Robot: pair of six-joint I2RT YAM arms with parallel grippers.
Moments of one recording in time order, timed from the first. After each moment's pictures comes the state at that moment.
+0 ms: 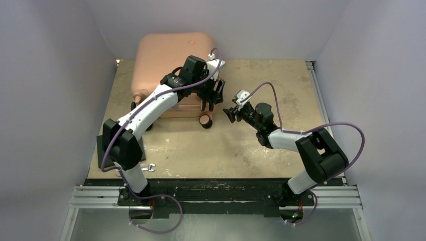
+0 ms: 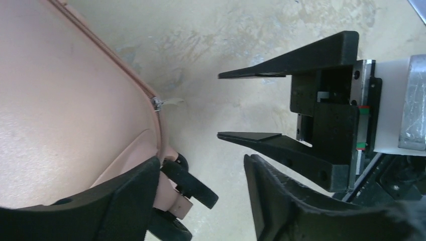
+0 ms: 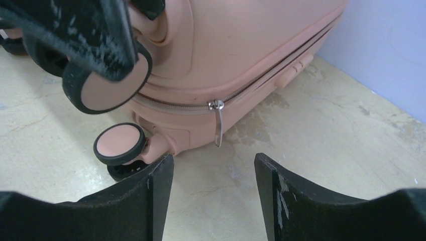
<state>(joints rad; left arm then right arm) -0.58 1.75 1.66 -0.63 0.25 -0.02 0.50 1.56 0.61 0.87 -0.25 -0.17</state>
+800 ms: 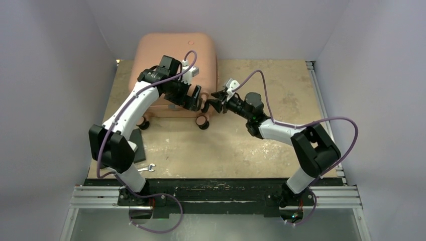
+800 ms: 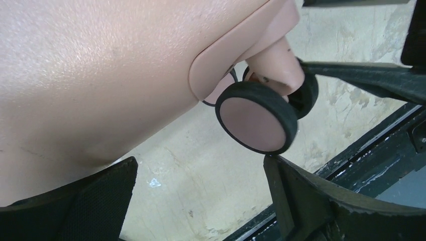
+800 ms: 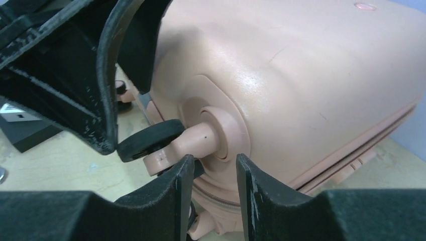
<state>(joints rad) -0.37 1.67 1.62 -0.98 0.29 0.06 0.59 1.64 0.84 0.85 -0.42 -0.03</state>
